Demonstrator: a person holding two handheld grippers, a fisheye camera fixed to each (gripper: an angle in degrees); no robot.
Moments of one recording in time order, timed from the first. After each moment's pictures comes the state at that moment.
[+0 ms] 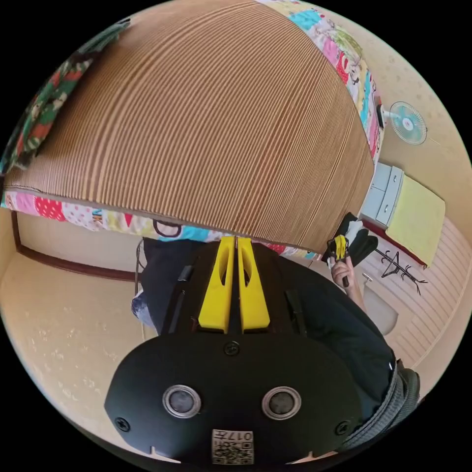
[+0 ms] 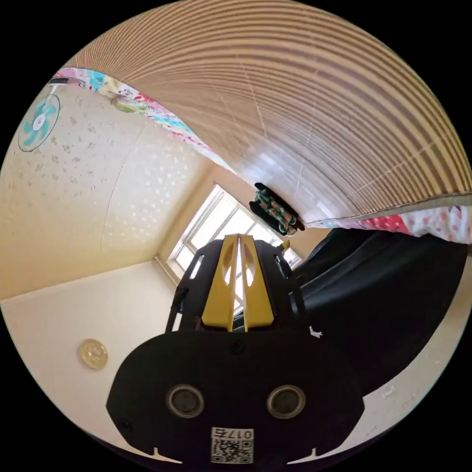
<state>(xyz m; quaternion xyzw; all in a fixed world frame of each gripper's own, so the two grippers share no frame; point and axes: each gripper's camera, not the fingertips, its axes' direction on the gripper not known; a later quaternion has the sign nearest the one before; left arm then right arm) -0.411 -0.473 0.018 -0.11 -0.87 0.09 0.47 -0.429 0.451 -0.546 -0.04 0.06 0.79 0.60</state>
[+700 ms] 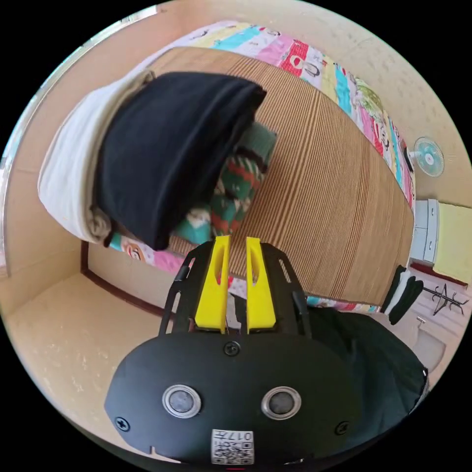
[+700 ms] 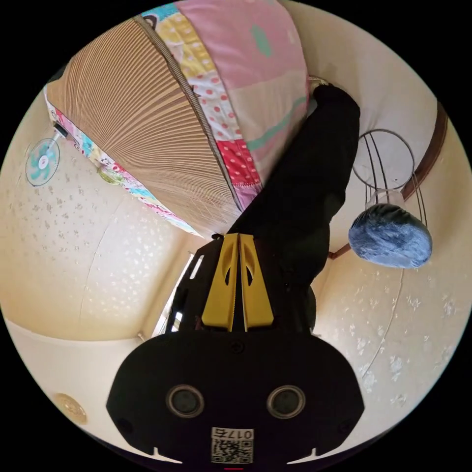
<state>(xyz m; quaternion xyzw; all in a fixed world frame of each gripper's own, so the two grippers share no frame) -0.212 -0.418 0.057 0.02 -0.90 0.28 0.33 -0.577 0.564 -0.550 0.13 0.32 0.80 0.49</state>
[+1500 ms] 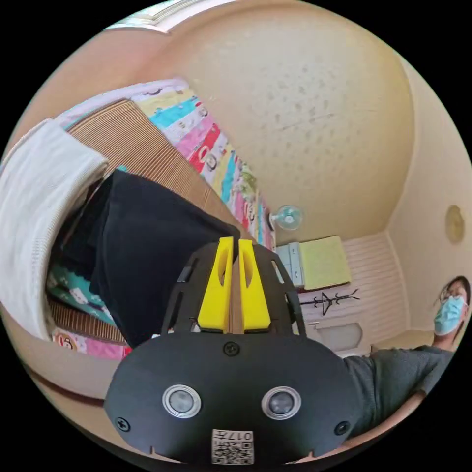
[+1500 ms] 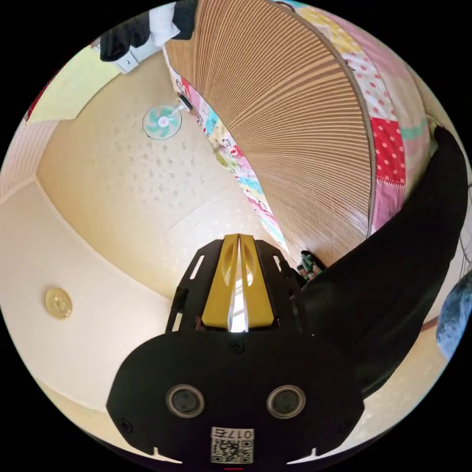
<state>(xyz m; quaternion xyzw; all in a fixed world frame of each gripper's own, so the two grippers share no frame) -0.117 -0.293 0.088 -0.09 -0.60 0.44 0.66 -0.503 0.547 -0.408 0.23 0.22 0.60 0.73</state>
